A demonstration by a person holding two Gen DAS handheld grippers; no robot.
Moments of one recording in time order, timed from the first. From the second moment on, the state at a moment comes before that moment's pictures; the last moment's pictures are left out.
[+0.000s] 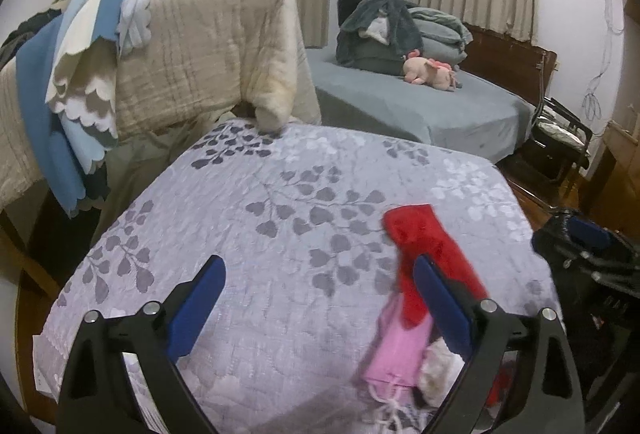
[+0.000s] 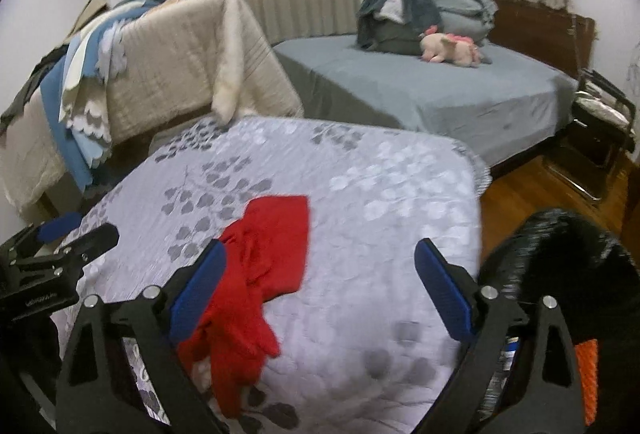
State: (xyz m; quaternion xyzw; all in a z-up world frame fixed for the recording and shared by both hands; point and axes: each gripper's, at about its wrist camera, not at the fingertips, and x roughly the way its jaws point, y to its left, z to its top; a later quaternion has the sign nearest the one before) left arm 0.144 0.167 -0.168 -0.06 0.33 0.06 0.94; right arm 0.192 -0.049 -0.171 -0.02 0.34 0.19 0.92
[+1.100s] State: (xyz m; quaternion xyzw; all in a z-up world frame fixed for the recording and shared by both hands) left arm 0.160 0.182 -0.179 -0.06 0.33 0.06 0.94; right arm 0.195 -0.011 -0.177 -0.02 0.36 0.28 0.89
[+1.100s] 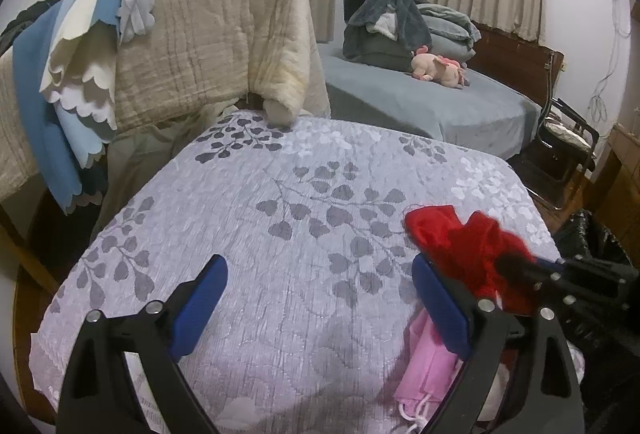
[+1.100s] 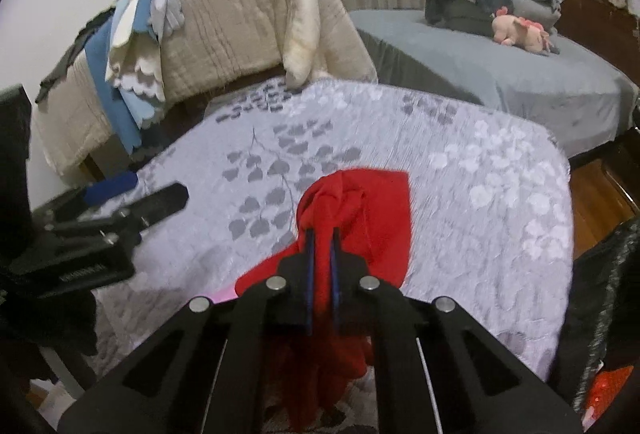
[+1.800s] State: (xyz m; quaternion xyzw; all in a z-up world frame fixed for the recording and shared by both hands) left arm 0.217 0.122 -0.190 -0.05 0.36 -0.02 0.93; right arm 0.234 -0.079 -0.175 0.01 0.35 0.20 0.91
